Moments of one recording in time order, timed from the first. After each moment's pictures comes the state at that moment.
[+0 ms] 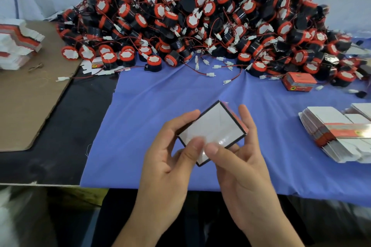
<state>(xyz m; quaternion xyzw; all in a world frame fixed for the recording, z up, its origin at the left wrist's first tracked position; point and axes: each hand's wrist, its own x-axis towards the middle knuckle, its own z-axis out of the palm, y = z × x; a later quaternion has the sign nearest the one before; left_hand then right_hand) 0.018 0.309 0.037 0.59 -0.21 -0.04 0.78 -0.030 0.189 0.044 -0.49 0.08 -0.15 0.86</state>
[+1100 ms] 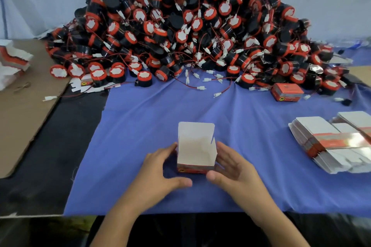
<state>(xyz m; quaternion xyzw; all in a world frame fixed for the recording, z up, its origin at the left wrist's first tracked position) 0.091 0.319 -0.036 0.85 -0.24 -0.18 0.44 -0.022 0.112 -0.047 -0.71 0.13 -0.08 0.69</state>
